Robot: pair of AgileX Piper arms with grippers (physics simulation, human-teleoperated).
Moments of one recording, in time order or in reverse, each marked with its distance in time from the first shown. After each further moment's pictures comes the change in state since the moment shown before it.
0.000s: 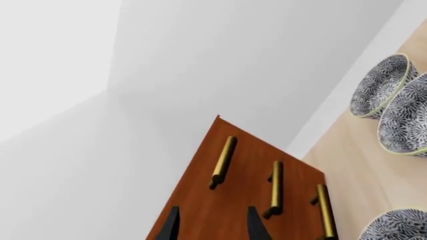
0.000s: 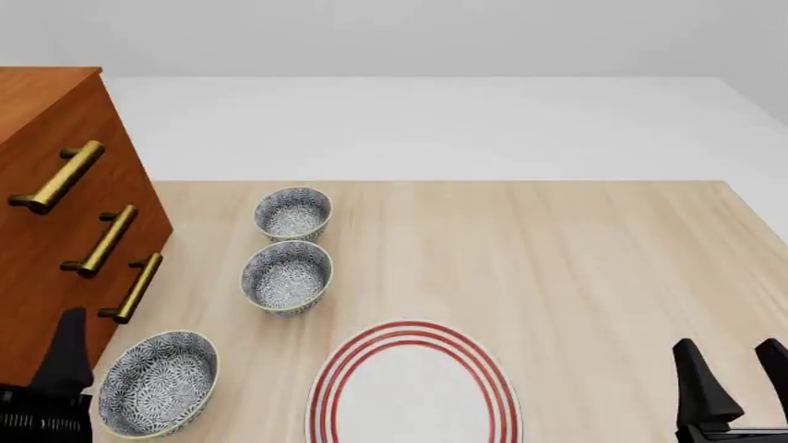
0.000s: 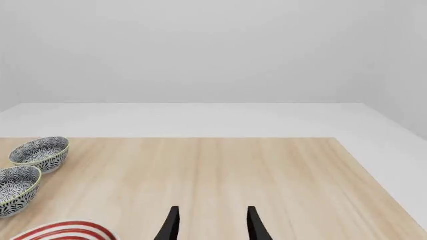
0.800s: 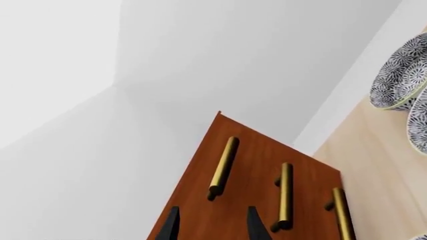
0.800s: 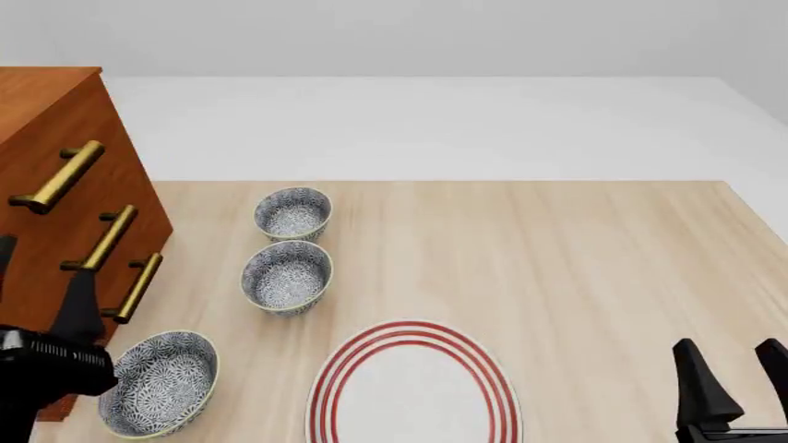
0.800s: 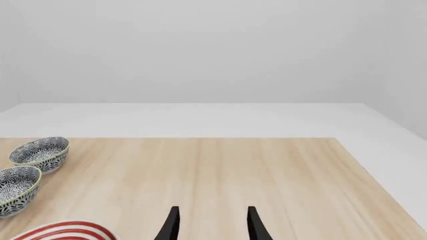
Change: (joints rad) left arm 0.053 0.529 -0.032 -0.495 0.045; right arm 0.000 0.000 0.000 0.000 0.000
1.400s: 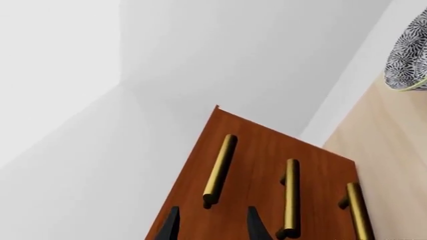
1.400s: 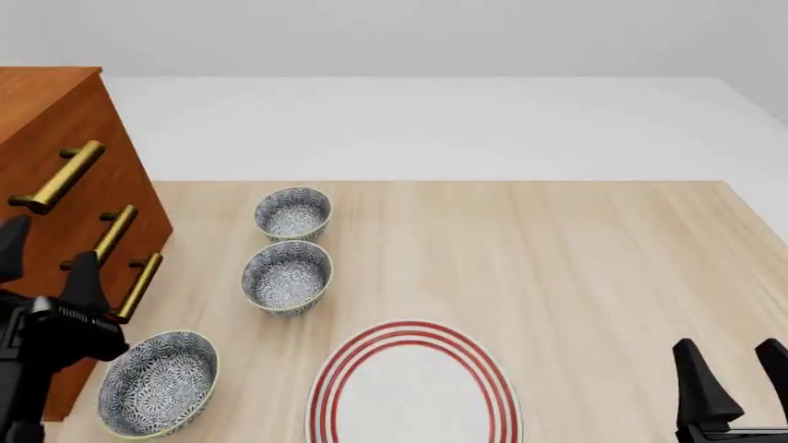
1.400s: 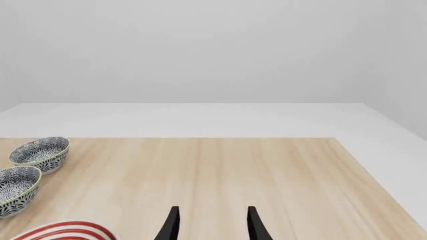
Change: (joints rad) left arm 0.042 0.286 -0.068 -0.207 0.081; right arm 0.000 0.000 0.000 0.000 0.000
